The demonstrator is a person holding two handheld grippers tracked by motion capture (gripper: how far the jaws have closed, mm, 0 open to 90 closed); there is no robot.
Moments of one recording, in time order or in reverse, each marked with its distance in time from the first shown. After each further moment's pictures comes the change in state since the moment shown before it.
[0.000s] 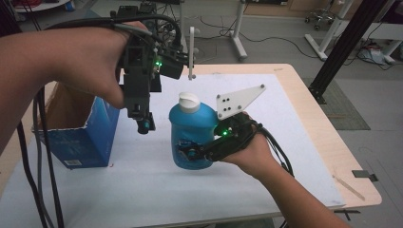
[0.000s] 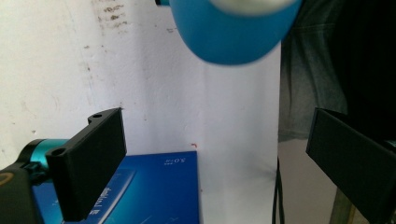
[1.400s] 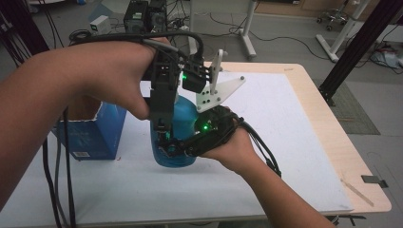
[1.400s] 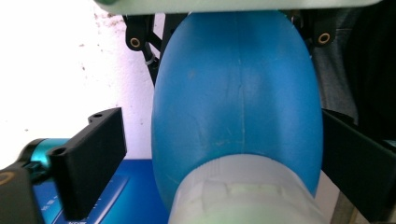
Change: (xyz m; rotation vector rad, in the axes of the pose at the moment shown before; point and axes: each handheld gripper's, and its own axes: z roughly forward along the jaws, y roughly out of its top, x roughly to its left) left arm -0.009 0.012 0.024 0.038 0.035 -0.023; right arm -0.004 0.025 0.045 -0.018 0.083 -0.002
